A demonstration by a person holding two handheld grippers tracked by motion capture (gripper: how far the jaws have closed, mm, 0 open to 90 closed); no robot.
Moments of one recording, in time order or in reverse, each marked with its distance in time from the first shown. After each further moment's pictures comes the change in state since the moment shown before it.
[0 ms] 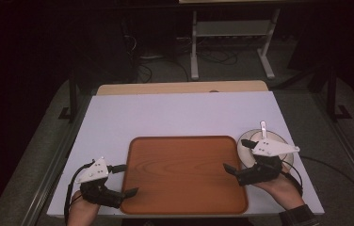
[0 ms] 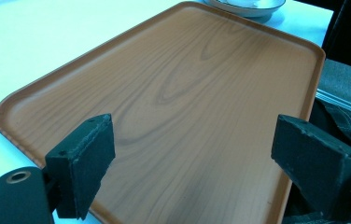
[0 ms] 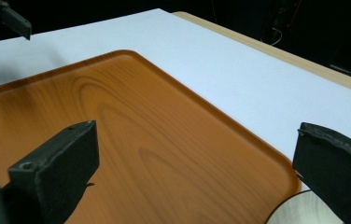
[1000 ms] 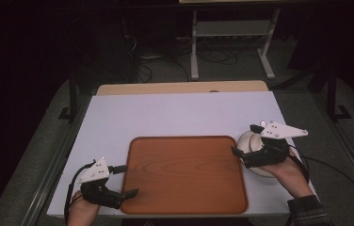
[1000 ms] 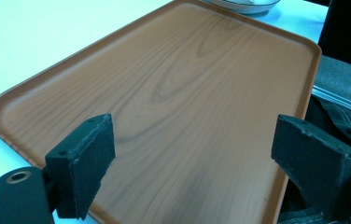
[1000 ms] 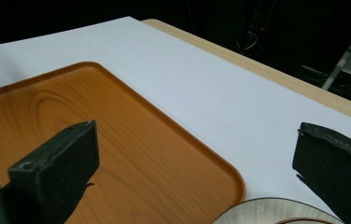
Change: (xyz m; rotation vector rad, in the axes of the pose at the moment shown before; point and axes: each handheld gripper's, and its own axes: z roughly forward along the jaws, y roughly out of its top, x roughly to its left) left arm -0.001 0.000 0.001 0.011 -0.015 -0.001; right arm -0.038 0.017 -0.002 -0.011 -0.074 0.012
